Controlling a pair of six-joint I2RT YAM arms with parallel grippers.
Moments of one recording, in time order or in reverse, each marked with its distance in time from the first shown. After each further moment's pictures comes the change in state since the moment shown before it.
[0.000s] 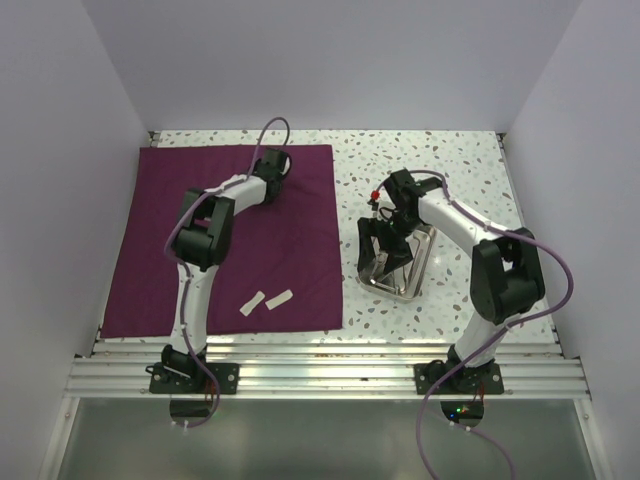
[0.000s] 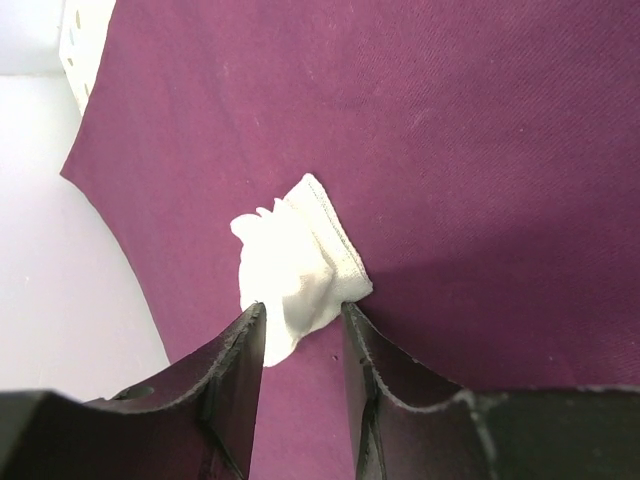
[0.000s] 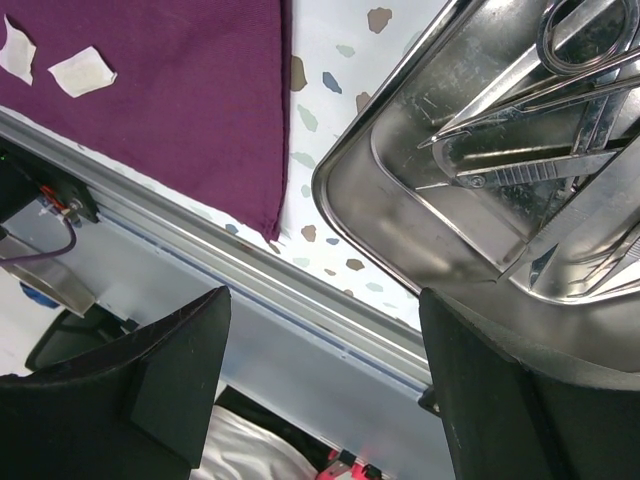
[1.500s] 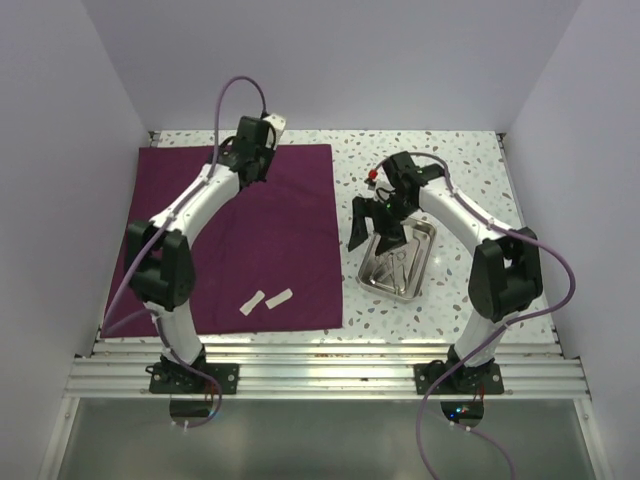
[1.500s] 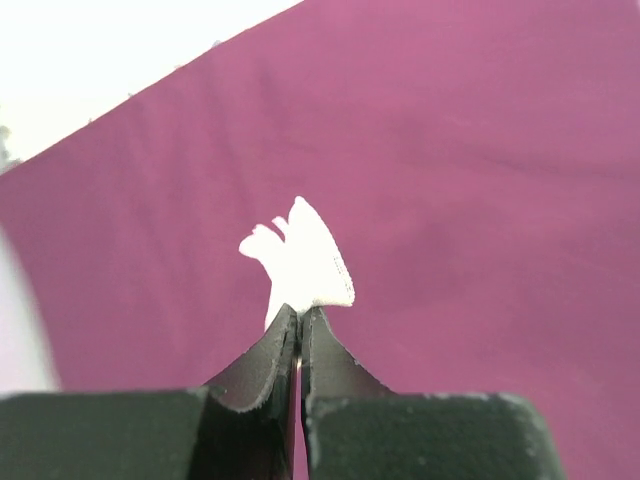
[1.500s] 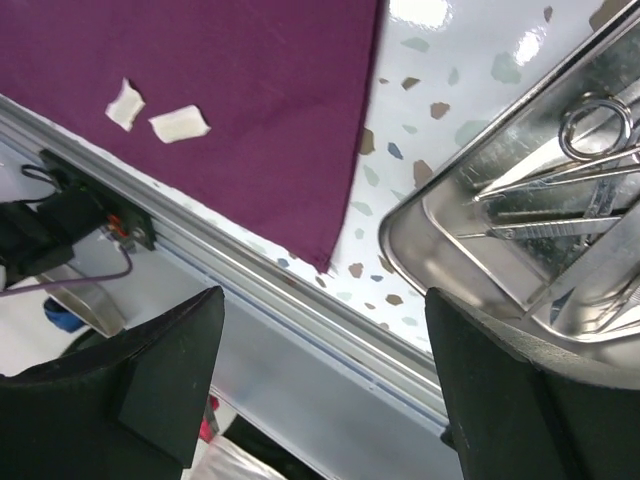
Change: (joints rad) left arm -0.012 -0.389 0.026 -0.283 0.370 -0.340; right arm 0.000 0.019 0.127 0.021 -0.028 0.033
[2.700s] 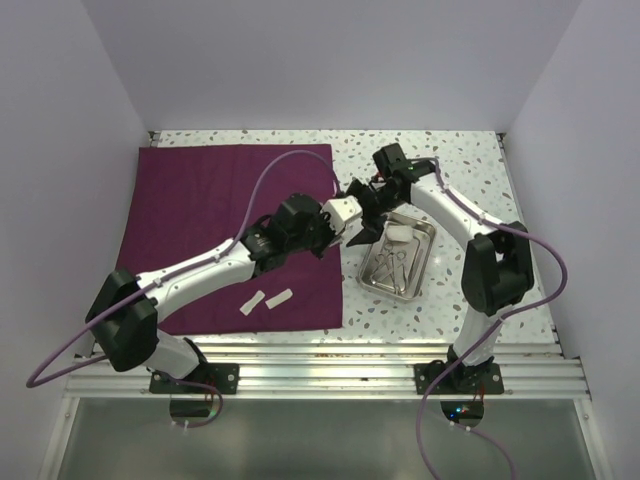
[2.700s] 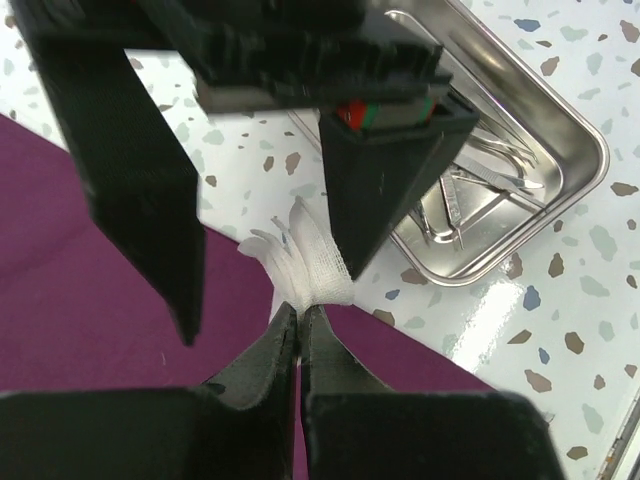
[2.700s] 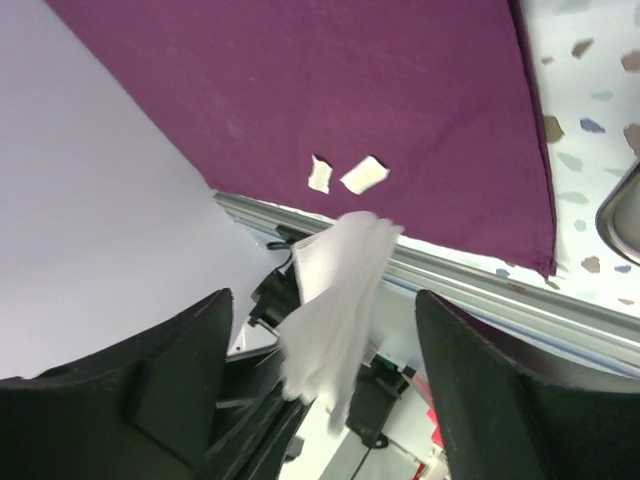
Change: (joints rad) left arm -0.486 -0.471 -0.650 0.429 0.409 -0.015; right arm 0.028 0.058 0.092 0.135 -0.108 0.724
